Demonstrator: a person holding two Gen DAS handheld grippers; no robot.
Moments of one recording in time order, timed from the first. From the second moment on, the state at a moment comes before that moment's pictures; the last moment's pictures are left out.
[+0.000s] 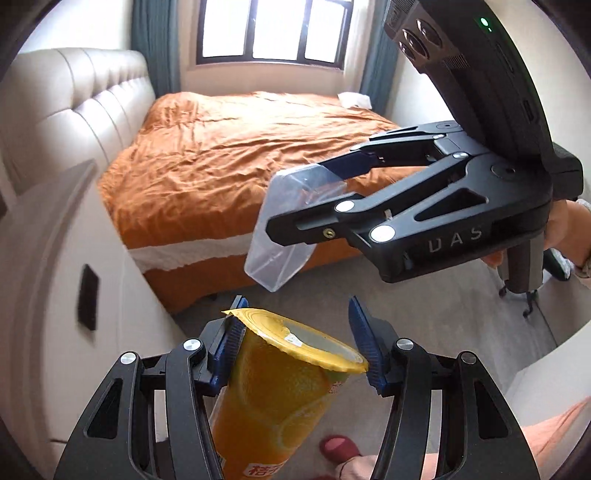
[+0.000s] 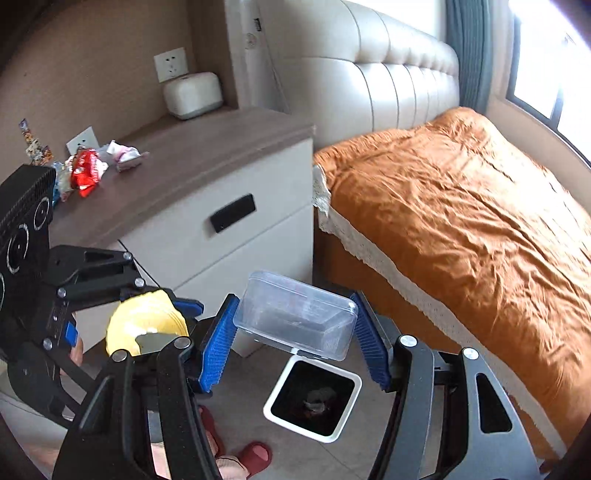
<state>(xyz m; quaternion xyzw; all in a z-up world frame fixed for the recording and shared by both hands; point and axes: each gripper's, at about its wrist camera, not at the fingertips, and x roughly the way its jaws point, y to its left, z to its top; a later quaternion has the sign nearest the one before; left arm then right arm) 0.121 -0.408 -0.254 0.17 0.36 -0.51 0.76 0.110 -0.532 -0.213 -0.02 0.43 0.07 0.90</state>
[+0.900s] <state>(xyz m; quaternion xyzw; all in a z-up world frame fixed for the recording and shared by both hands) 0.146 -0.478 -0.564 0.21 0.44 -0.50 0.71 0.121 -0.603 -0.521 0.04 0.52 0.01 0.85</state>
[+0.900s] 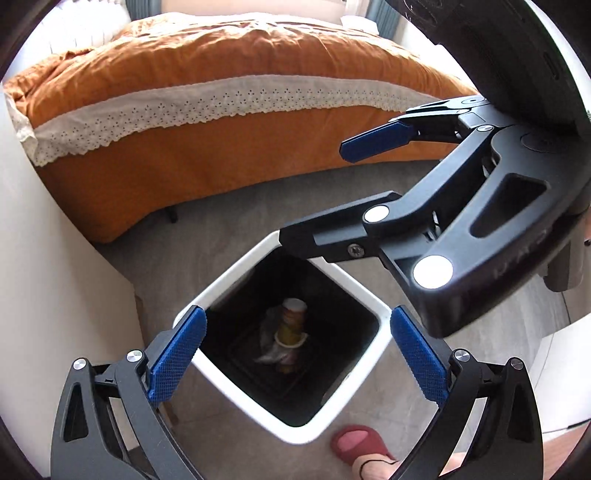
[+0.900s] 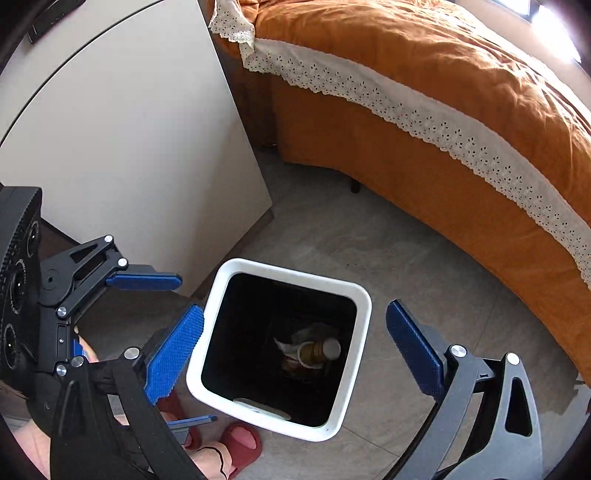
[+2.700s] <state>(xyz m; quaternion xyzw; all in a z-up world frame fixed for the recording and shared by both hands) 0.140 -0.236 -0.132 0.07 0.29 -0.25 0.92 0.131 -0.368 -0.106 -0.06 0.30 0.19 0.93</state>
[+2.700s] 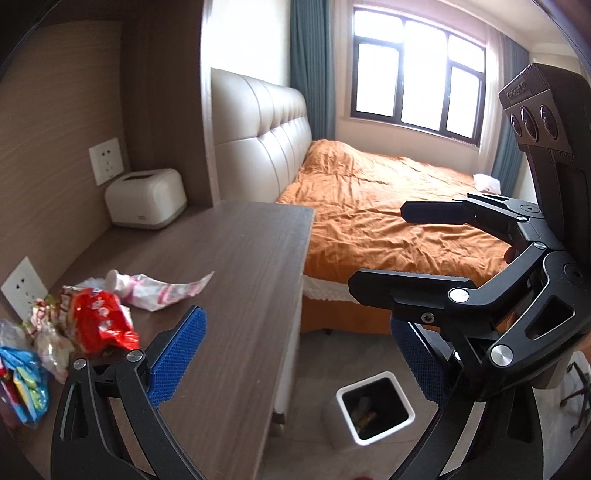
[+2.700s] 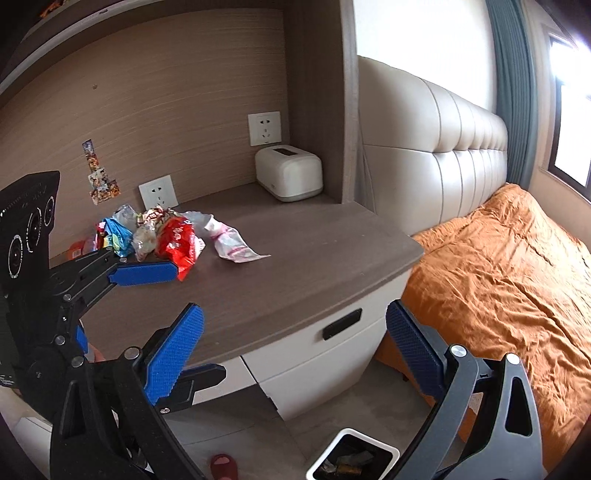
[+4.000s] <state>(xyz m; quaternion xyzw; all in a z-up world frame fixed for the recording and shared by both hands) 0.218 0.008 -0.185 0.08 0.36 0.02 0.93 0.253 -0.143 -0.179 -0.13 0.37 0.30 0.87</state>
